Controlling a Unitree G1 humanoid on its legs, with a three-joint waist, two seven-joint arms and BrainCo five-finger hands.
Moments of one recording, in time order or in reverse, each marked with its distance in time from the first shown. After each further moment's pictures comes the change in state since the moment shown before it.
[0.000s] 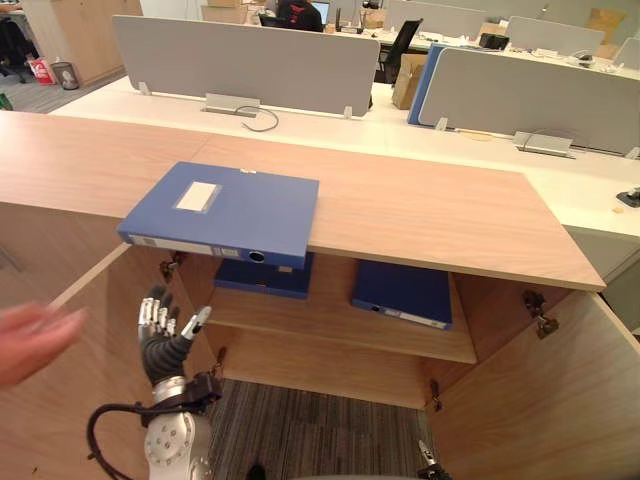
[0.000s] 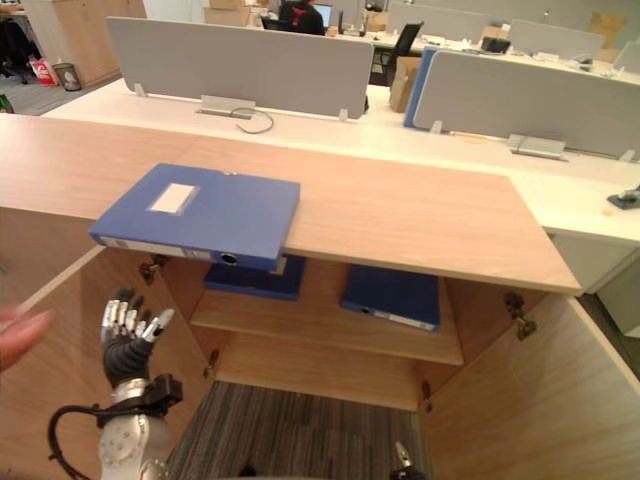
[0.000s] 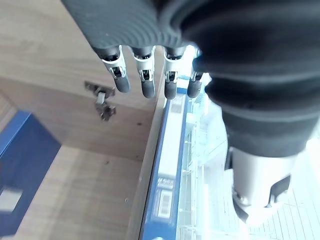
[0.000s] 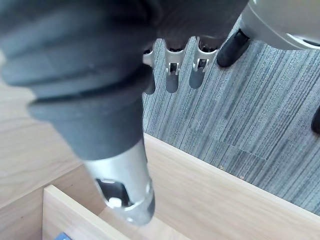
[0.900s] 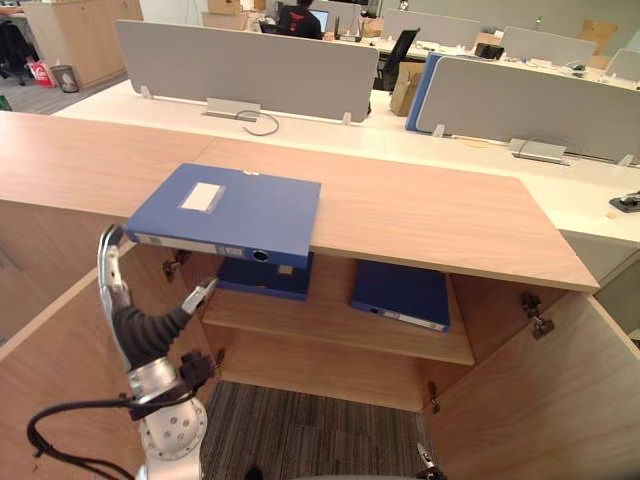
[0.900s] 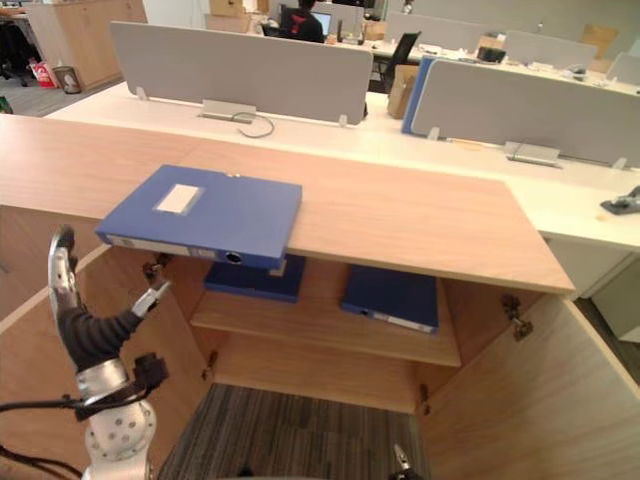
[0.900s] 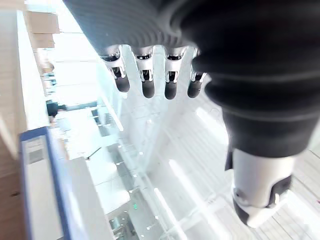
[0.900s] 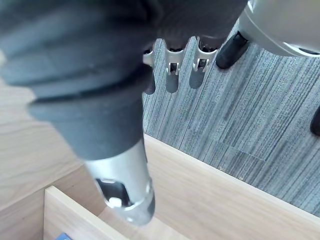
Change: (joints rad) left arm -0.070 0.100 -0.085 -0.252 0.673 -0.009 0.237; right arm -0.006 -0.001 0.002 0.031 -0.007 -0.005 0.005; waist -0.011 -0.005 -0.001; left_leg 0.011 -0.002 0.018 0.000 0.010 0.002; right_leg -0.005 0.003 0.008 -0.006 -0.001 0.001
